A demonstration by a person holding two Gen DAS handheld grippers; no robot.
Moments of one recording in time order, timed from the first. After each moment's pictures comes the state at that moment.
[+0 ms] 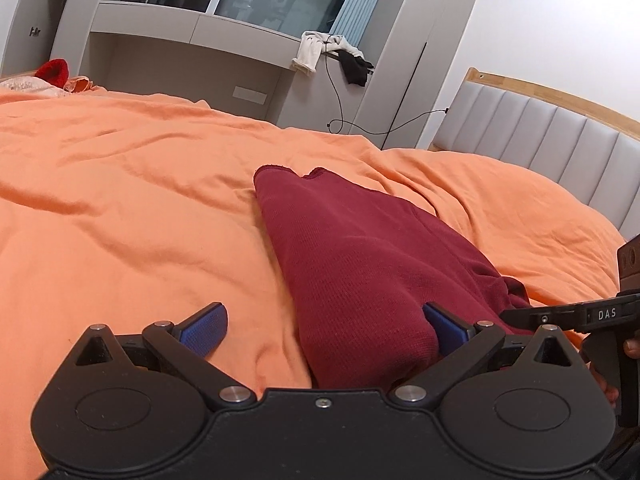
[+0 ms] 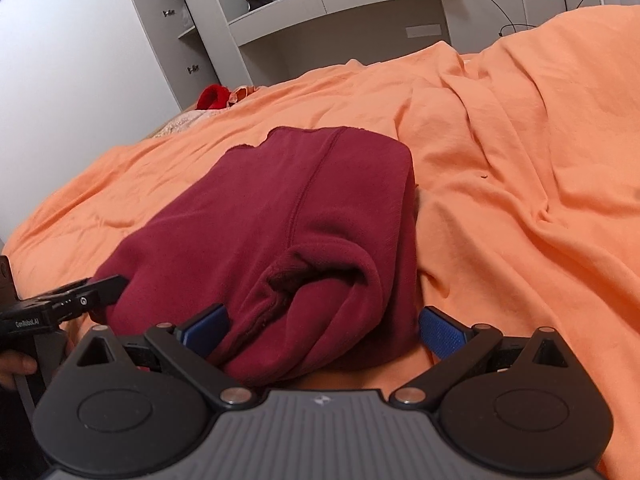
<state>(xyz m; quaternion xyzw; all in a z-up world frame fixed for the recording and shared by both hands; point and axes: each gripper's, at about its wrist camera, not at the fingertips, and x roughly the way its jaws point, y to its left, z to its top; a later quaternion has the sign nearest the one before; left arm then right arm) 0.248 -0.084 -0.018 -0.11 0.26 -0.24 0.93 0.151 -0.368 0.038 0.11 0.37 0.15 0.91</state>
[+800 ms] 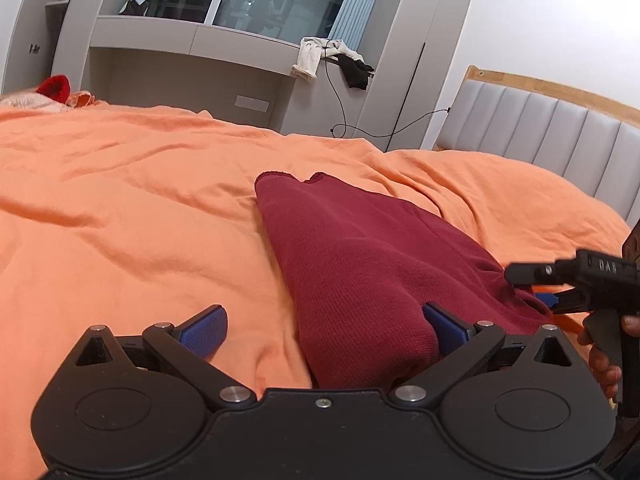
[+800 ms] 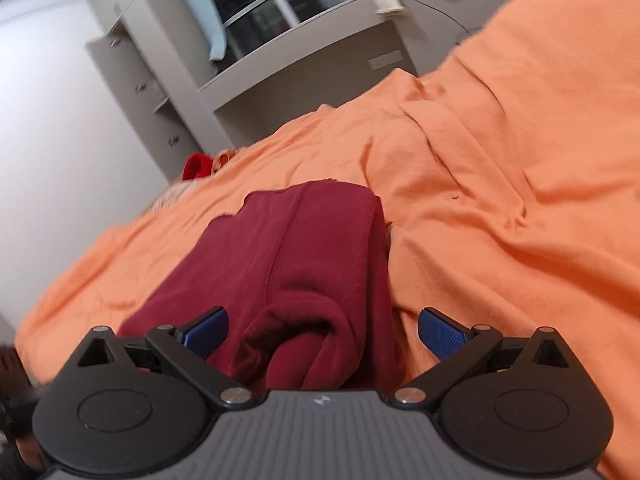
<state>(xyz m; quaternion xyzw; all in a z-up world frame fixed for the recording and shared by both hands) 0.241 -0.090 -0.013 -0.09 0.25 -0.23 0.94 0.152 -0.399 0.036 0.23 0.30 0.12 0.92</state>
